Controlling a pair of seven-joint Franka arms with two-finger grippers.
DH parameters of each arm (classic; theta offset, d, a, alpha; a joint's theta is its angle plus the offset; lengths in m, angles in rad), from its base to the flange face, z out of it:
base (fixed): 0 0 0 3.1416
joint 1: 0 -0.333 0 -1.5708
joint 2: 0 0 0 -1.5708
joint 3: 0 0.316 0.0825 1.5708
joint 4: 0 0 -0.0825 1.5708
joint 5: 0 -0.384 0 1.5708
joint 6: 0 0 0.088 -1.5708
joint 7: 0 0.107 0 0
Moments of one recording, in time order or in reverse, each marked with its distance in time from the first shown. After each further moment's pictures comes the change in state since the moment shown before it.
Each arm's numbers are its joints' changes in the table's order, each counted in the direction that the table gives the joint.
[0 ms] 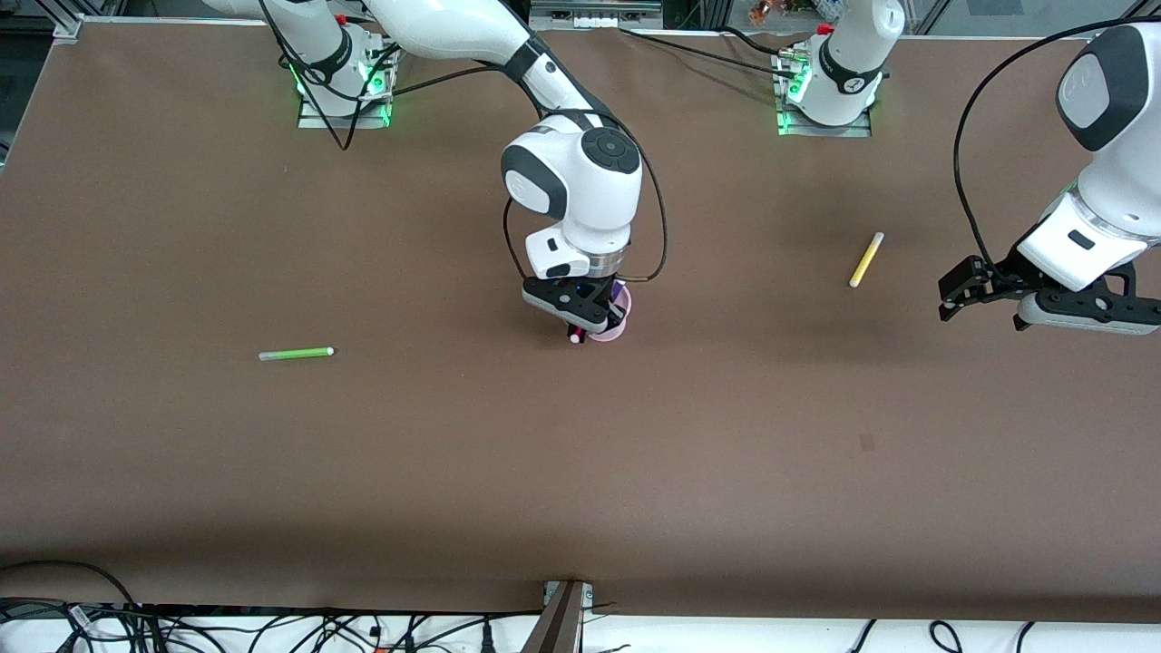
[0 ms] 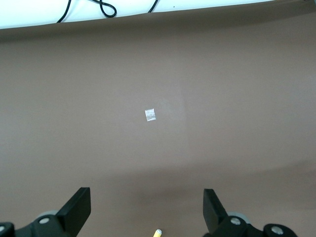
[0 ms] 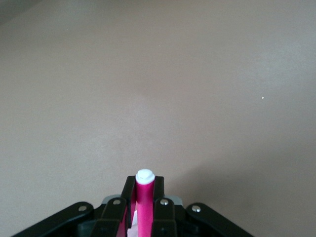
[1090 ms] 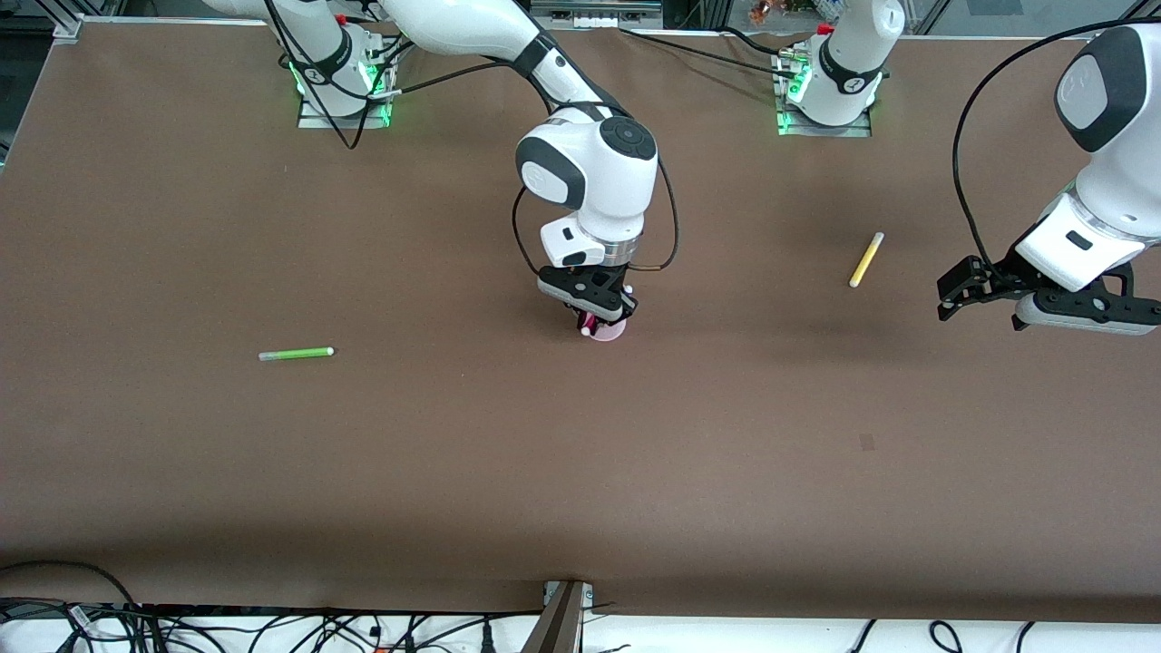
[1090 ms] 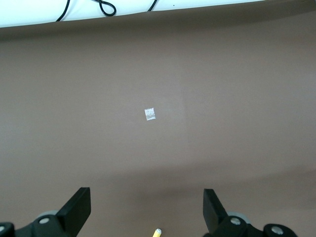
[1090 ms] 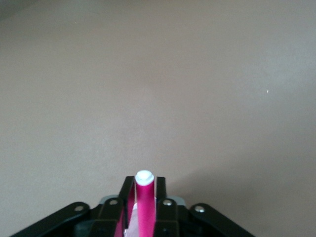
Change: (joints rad) left arm 0.000 0.000 0.000 -0.002 0.000 0.000 -0.001; right arm -0.036 -0.009 0.000 0.000 0.064 -0.002 0.036
